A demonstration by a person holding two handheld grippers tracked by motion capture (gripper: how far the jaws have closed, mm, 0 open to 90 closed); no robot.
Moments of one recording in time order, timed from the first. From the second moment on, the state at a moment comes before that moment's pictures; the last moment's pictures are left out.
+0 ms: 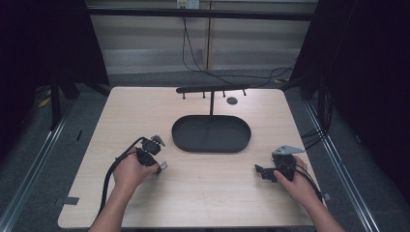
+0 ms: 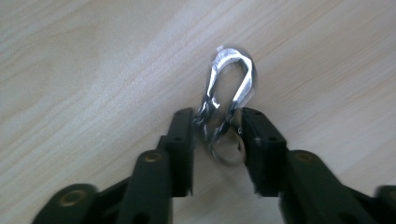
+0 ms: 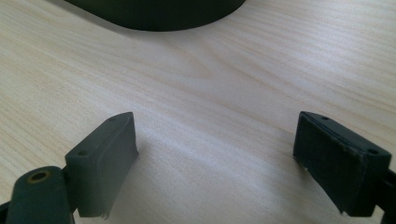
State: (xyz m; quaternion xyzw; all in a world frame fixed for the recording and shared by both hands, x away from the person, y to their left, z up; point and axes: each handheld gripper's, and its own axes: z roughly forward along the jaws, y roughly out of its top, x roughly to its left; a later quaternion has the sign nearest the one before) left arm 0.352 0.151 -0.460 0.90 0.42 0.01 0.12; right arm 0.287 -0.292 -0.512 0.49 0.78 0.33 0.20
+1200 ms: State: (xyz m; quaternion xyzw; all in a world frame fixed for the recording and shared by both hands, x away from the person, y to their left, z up) left arm 0.383 0.111 -0.468 0.88 0.46 0.03 0.11; right arm 0.288 -0.292 -0.512 0.49 0.78 0.33 0.20
